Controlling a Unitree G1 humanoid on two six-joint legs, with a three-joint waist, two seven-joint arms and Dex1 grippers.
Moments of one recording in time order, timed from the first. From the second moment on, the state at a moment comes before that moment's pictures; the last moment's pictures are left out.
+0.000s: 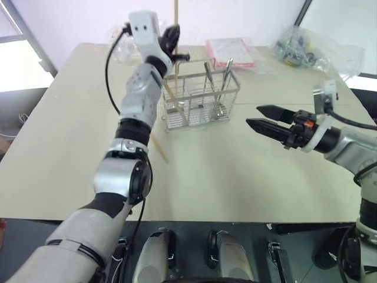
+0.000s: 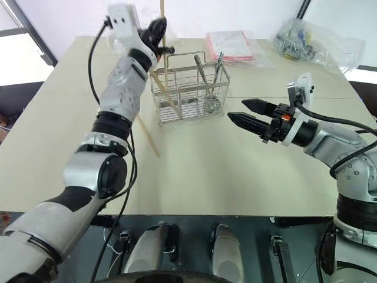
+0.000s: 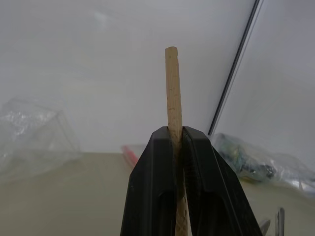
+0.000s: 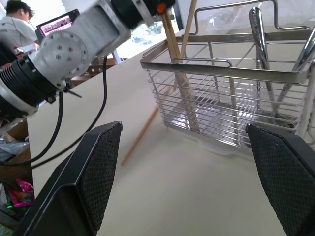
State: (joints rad) left arm -1.21 0.09 0.21 0.83 -0.32 -0.01 -0.26; right arm -0.43 -0.76 -0.34 -0.26 0.93 0.91 0.76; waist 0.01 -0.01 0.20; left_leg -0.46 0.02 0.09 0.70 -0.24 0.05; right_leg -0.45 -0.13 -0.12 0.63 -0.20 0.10
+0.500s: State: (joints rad) left arm -1.09 0.11 0.20 0.34 -0.36 0.27 -0.21; right arm -0.48 -0.76 -0.30 -0.19 0.91 0.88 0.79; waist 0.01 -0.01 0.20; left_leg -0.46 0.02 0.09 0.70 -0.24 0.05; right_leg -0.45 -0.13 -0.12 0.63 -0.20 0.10
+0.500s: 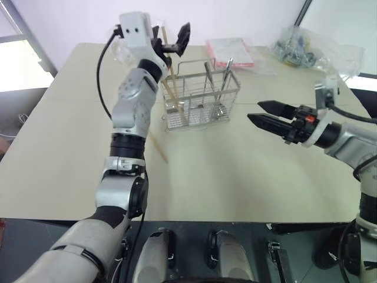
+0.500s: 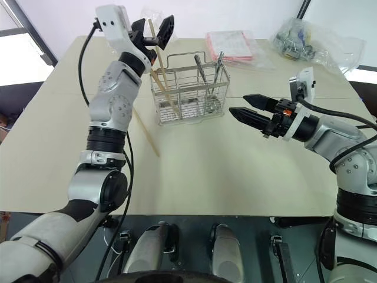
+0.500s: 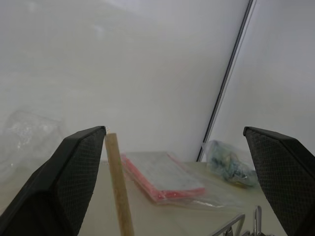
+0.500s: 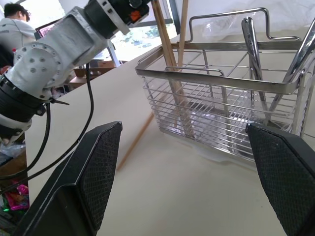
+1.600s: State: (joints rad) left arm -1.13 0.04 0.63 0.45 -0.23 1.24 0.48; right arm -0.55 -0.75 -0.24 -0.11 0.84 0.82 0.89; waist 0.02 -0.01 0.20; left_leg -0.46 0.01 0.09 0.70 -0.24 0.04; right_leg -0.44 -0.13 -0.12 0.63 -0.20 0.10
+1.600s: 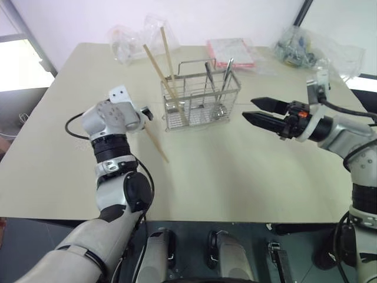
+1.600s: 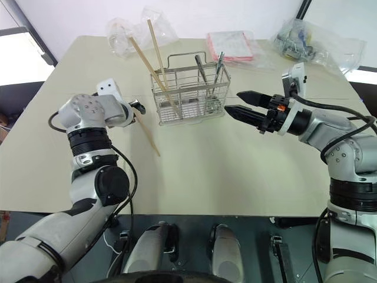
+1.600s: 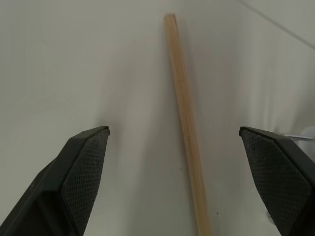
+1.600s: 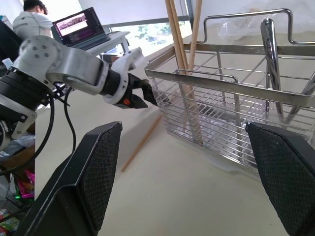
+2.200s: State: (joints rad) left arm -1.24 0.13 0.55 0.86 -0.22 0.94 0.44; right arm -0.49 -0.75 -0.28 -0.17 0.85 0.83 0.85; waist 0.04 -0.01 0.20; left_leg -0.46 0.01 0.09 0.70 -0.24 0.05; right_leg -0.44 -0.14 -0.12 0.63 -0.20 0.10
